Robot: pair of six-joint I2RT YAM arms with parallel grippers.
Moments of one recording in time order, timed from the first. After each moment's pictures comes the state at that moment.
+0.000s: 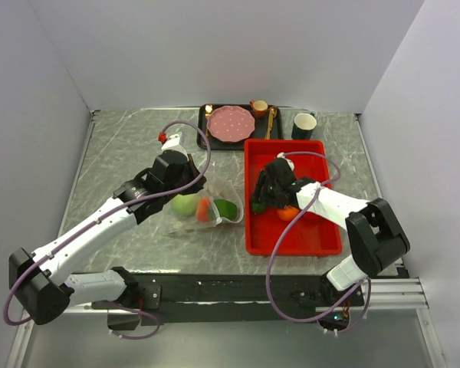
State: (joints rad) left arm -0.72 1.16 1.06 -0.43 -0.22 -0.76; right arm 0.52 1.53 0.87 -0.30 0.08 0.75
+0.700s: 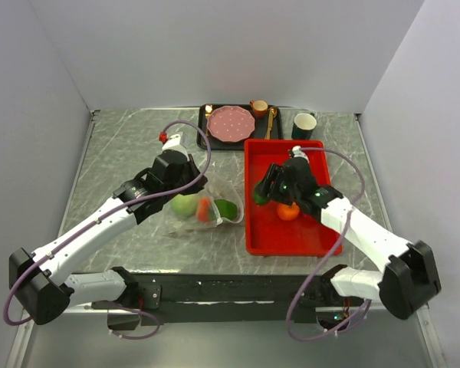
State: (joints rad) left arm -0.72 1.16 1.06 -0.43 -0.20 -0.76; right arm 0.52 1.19 0.83 -0.34 0.04 0.75
